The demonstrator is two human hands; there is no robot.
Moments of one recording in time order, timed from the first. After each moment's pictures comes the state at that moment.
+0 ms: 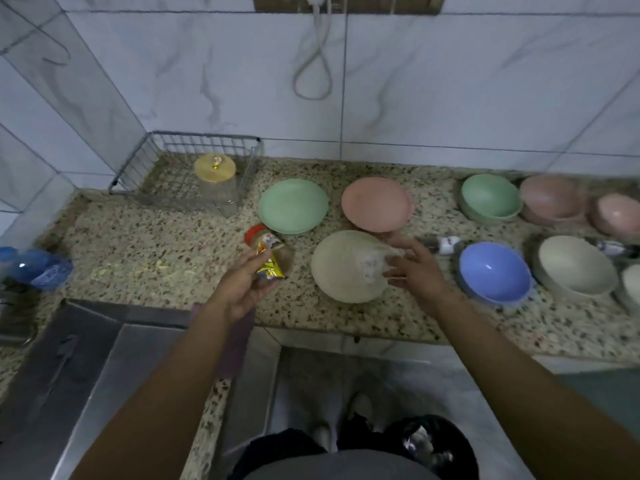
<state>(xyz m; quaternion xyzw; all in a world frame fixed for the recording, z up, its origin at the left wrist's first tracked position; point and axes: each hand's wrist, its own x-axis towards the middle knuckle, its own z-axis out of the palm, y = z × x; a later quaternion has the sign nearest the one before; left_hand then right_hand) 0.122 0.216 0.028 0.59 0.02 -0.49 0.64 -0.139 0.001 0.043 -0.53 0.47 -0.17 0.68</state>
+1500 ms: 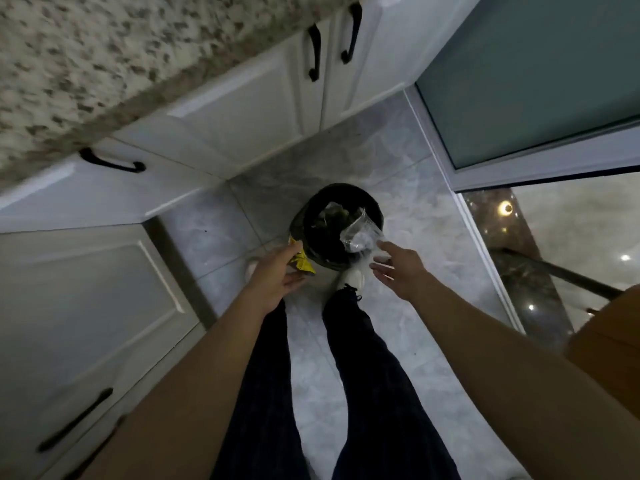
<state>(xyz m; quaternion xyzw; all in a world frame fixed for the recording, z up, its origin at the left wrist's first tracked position) -0.317 0.247 -0.294 0.67 0.04 -0.71 0.22 -0.576 0.208 -0.313 0.02 0.74 -0.14 0.66</state>
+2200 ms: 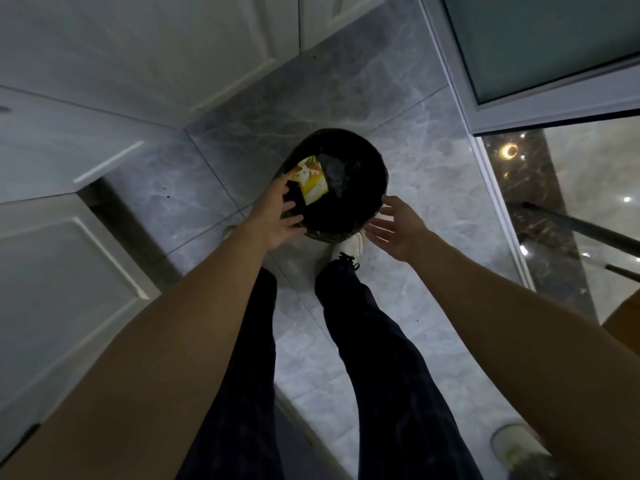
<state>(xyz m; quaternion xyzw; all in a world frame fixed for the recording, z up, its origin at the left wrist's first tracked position) -0.343 0.189 -0.461 0.66 0.11 -0.72 0.18 -0.592 0.199 -0.450 0.12 0.71 -0.14 0.68</state>
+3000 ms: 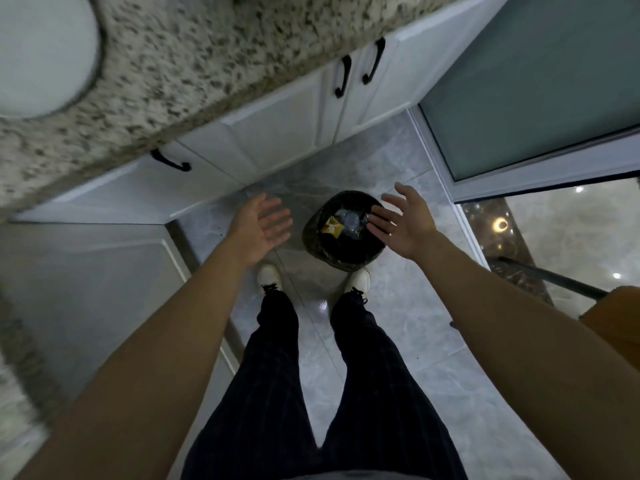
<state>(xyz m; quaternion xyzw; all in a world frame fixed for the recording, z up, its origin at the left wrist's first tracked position) -0.225 0.192 -0.238 0.62 0.07 -0.71 0.32 -0.524 0.152 -0.230 0.01 0.62 -0.27 0.74</state>
